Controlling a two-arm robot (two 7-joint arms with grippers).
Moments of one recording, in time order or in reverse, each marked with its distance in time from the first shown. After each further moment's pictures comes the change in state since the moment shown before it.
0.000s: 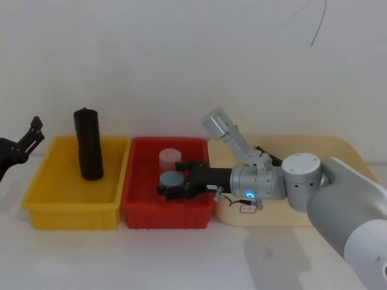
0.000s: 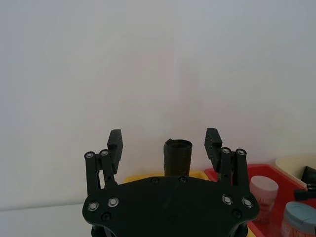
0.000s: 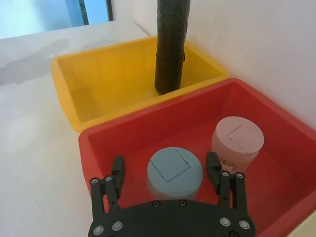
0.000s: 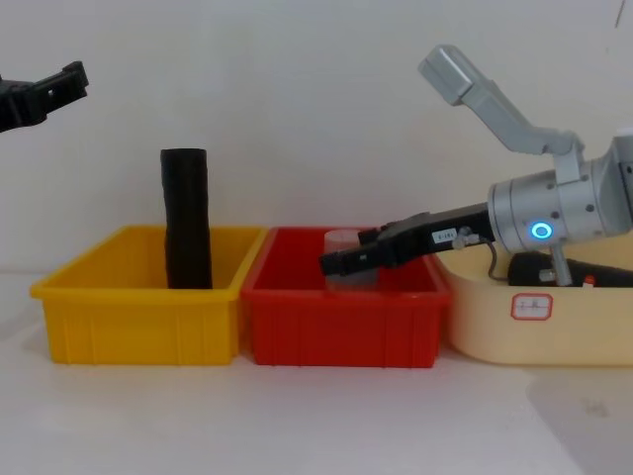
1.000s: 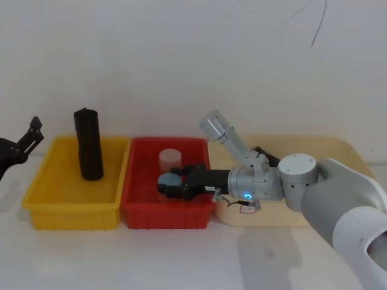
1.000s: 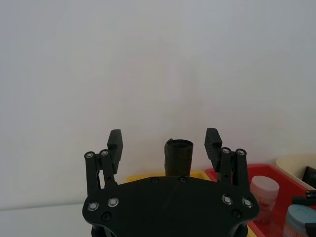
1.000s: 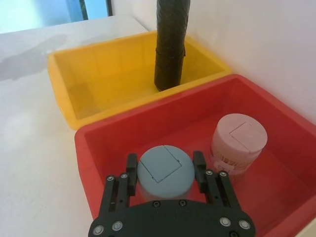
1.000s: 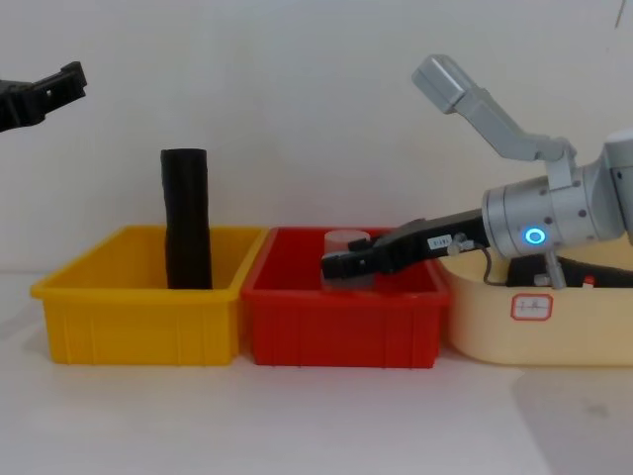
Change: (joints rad) left arm 0.001 0.001 -0.001 0.000 0.001 0.000 0.002; right arm 0.107 -0.082 -0.020 0.261 0.010 -0.115 0.029
